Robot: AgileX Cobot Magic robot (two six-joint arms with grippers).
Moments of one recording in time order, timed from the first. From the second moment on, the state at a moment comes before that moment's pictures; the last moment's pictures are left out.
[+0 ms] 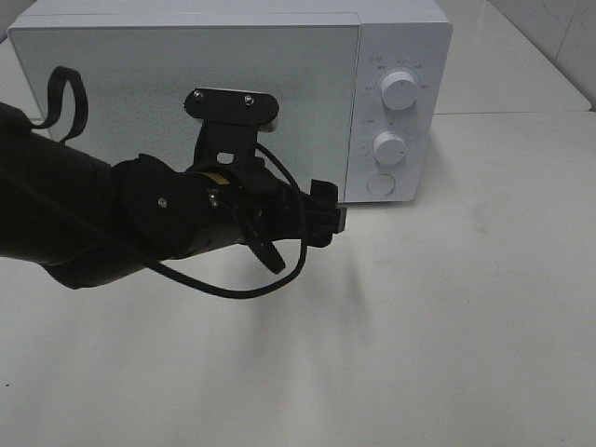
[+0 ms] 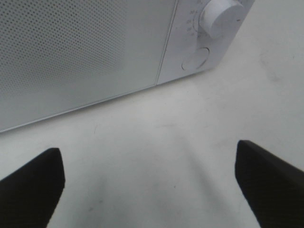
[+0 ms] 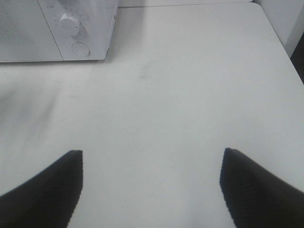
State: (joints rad) left arm -0.90 1.86 -0.92 -0.94 -0.38 0.52; right arm 0.14 0.00 -0.51 -0.10 1.05 0.15
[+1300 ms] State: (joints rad) left arm -0.17 1.54 -0.90 -0.59 1.13 0.45; right arm 0.14 0.00 -0.51 -0.10 1.05 0.15
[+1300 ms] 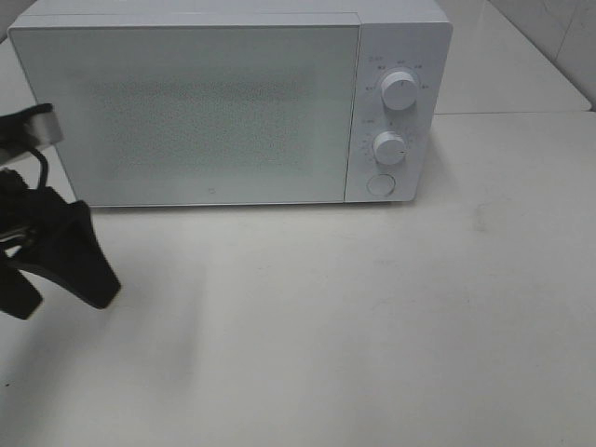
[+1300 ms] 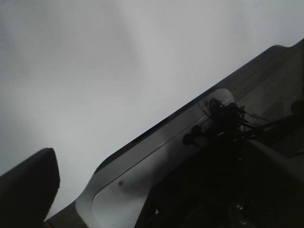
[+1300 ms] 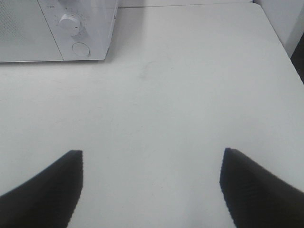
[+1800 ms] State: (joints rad) left arm 0.10 1.12 -0.90 -0.23 1.21 0.21; right arm 0.14 0.00 -0.51 -0.10 1.05 0.15
